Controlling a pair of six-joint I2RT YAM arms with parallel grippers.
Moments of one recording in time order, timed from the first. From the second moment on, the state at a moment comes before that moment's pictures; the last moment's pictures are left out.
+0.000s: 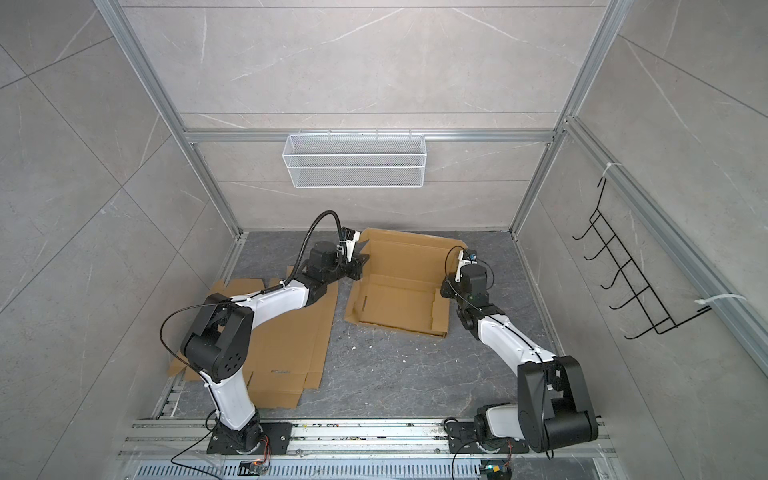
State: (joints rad) left arm -0.54 1.85 1.17 0.32 0.24 -0.18; right arm 0.17 1.36 0.69 0.19 0.05 0.27
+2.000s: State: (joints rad) left arm -0.46 1.78 1.24 -0.03 0.29 -0.24; right arm 0.10 1.58 0.89 -0.54 -0.09 0.26
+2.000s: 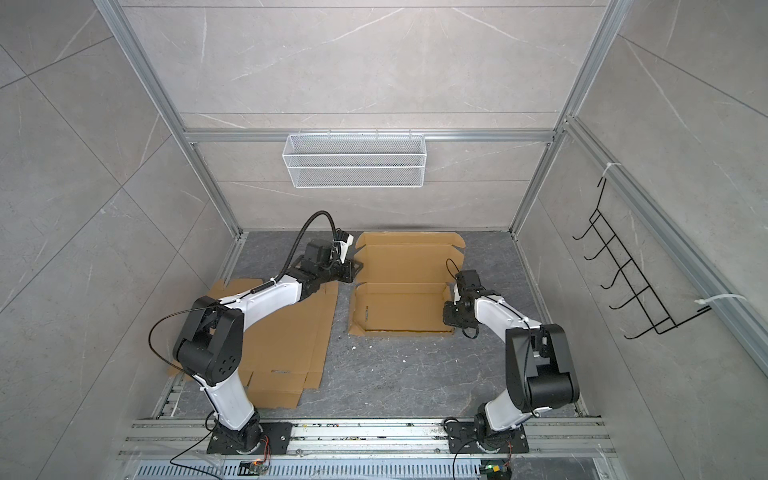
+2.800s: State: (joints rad) left arm -0.34 1.67 0.80 0.13 0.62 -0.87; right arm 0.10 1.60 0.91 -0.56 -0.09 0.24
